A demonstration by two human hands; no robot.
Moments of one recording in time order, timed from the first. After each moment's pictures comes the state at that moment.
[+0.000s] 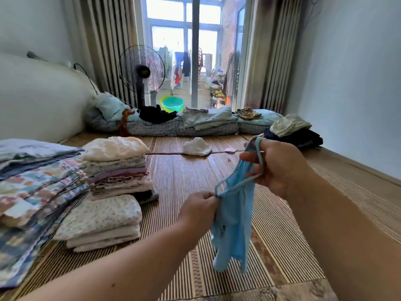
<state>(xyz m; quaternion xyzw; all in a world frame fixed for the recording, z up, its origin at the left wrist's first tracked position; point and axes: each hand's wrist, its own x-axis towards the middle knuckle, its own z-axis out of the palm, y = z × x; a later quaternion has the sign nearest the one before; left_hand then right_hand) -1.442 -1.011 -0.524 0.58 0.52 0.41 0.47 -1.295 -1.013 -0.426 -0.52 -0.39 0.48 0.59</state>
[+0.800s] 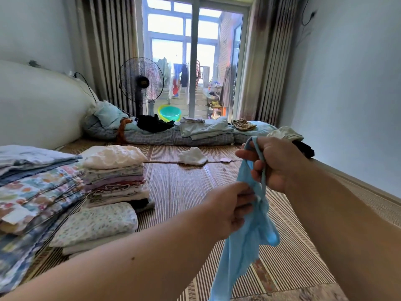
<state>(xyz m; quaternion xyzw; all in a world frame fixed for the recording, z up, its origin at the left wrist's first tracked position) -1.393 -1.035 -0.464 0.41 0.45 0.35 0.71 -1.293 -1.029 -0.389 -0.53 -0.40 0.49 0.57</state>
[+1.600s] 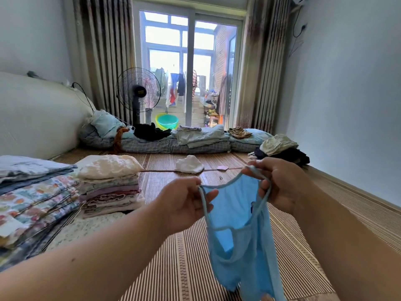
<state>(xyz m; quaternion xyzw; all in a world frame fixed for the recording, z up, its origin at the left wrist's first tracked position) -1.453 -1.017 -0.452 0.34 0.33 0.46 0.75 -1.260 -1.031 -0.410 -0.50 -0.37 0.51 0.59</state>
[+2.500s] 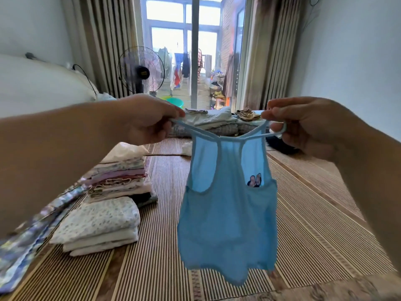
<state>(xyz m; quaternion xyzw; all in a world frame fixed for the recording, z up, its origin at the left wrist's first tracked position) -1.521 -0.961 -0.353 0.59 0.50 0.41 0.48 -1.243 -1.015 -0.361 -0.43 -0.53 0.42 0.59</state>
